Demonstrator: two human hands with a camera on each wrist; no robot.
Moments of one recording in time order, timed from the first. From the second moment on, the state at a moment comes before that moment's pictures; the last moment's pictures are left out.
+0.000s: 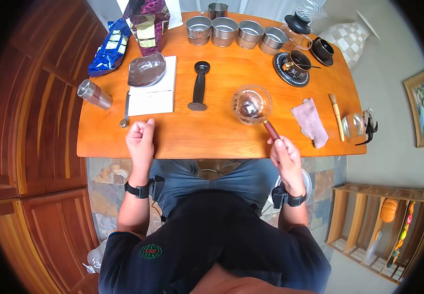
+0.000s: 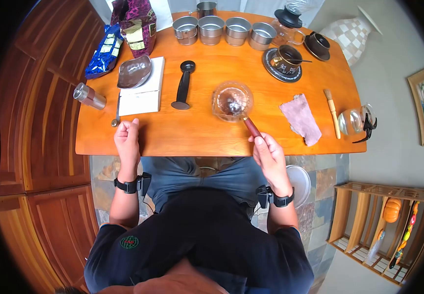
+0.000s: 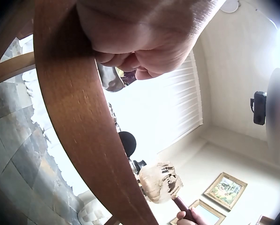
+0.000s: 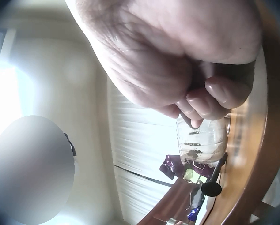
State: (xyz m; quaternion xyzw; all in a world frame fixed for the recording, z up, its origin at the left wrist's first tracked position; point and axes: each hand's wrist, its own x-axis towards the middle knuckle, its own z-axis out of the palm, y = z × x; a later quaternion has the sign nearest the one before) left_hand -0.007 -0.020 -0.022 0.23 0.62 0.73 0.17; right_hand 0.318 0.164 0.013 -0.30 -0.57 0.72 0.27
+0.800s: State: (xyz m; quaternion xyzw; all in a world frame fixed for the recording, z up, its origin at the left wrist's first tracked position) left_hand -0.006 -0.019 -0.023 0.22 0.62 0.73 0.18; right_hand 0.320 0.160 0.015 -0.30 -0.61 0.69 0.25
